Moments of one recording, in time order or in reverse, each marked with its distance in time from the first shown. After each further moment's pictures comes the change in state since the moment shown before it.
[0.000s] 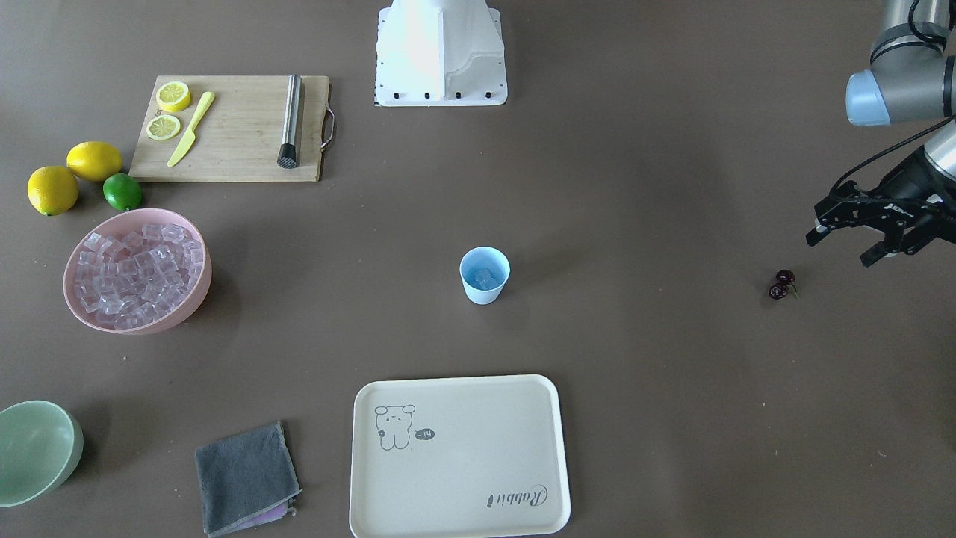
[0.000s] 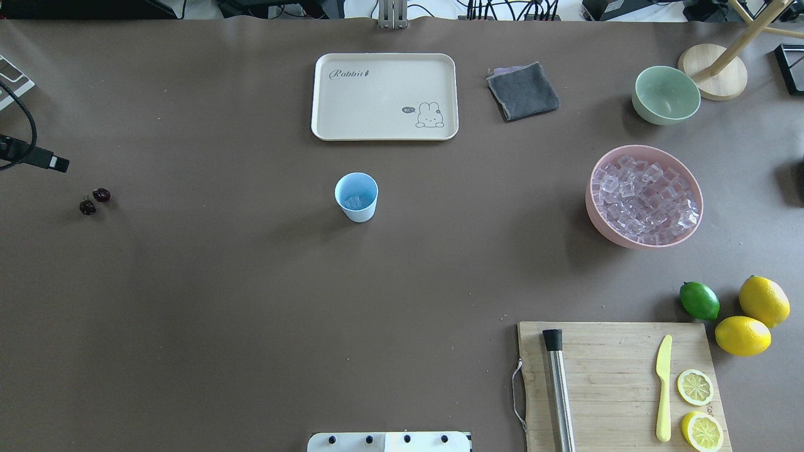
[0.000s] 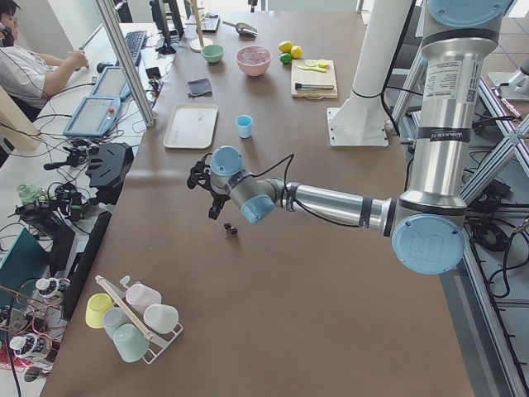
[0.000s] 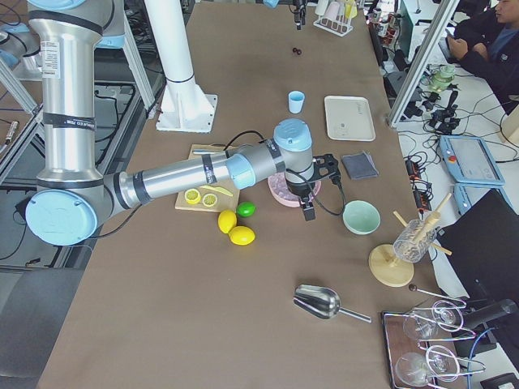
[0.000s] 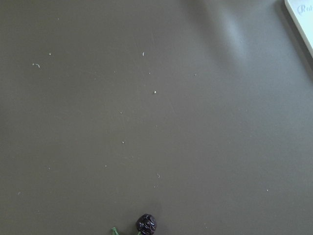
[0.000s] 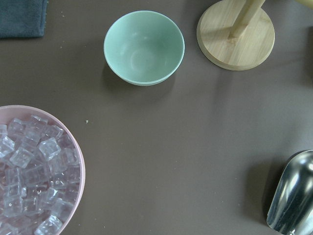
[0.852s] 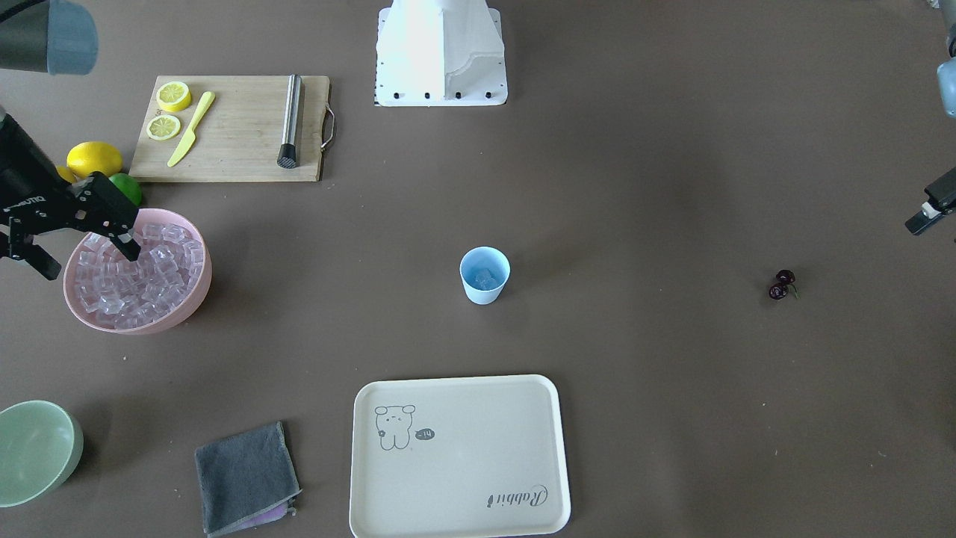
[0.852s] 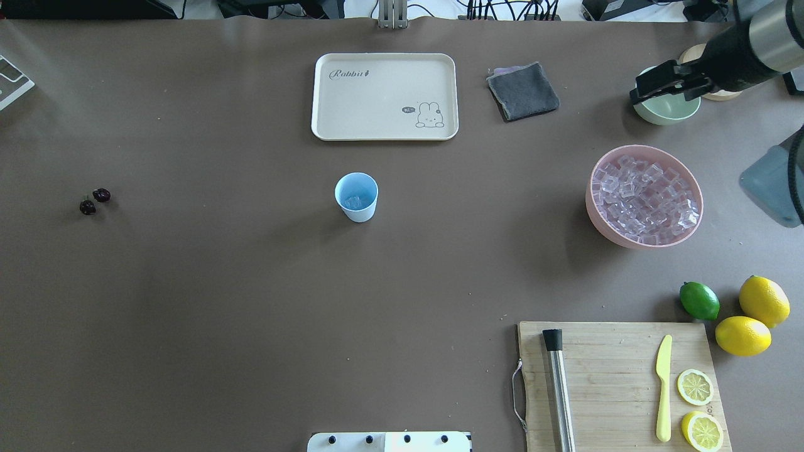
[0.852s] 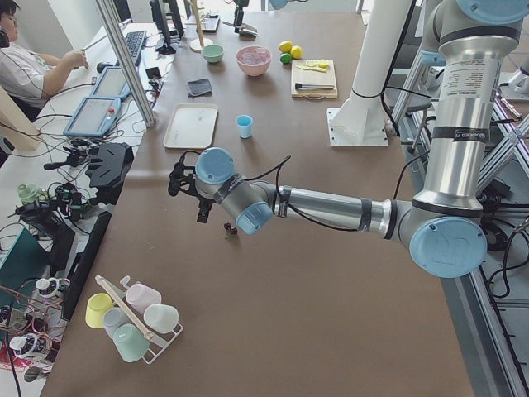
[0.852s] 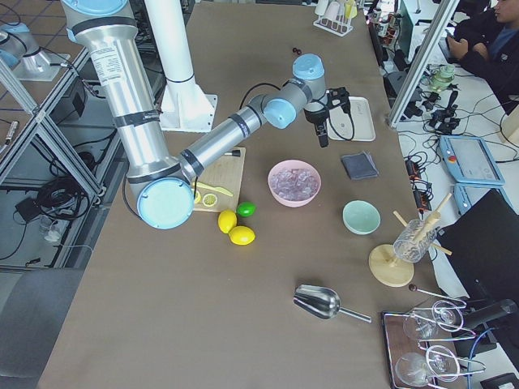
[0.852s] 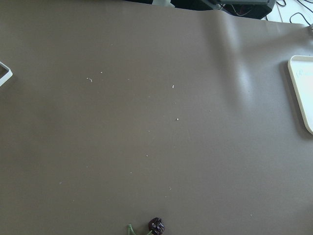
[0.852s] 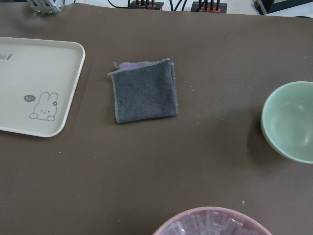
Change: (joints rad) left arm -0.243 -0.036 0.012 0.000 -0.193 -0.126; right arm -0.248 0.295 0.027 0.002 -0.089 0.451
